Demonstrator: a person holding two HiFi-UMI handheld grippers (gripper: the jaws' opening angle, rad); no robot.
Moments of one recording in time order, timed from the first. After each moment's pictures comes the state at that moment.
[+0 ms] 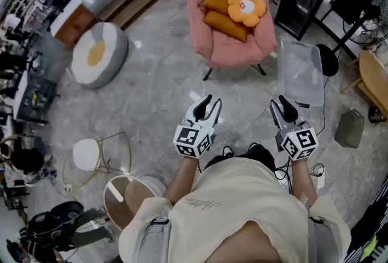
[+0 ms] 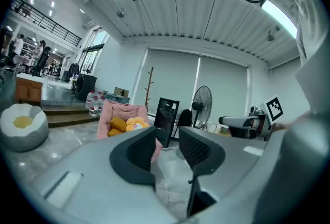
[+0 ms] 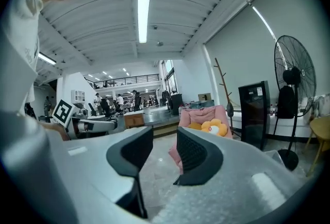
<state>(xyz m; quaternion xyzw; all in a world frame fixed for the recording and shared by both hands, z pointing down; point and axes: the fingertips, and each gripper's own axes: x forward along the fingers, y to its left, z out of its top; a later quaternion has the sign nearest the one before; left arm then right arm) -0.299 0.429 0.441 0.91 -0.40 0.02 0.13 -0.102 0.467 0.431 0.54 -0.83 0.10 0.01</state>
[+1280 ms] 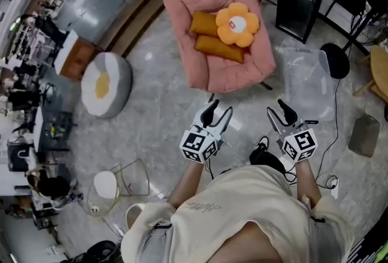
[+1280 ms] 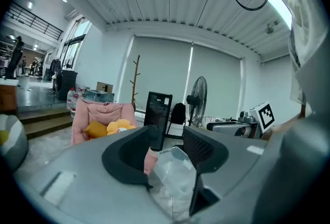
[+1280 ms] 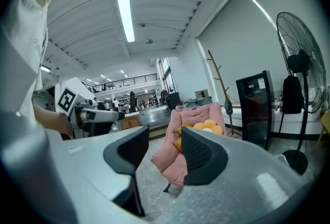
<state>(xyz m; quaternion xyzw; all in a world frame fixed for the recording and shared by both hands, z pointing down) -0.156 0.260 0.434 0.93 -0.33 0.07 0.12 0.001 0.299 0.462 0.53 -0.84 0.13 0.00</state>
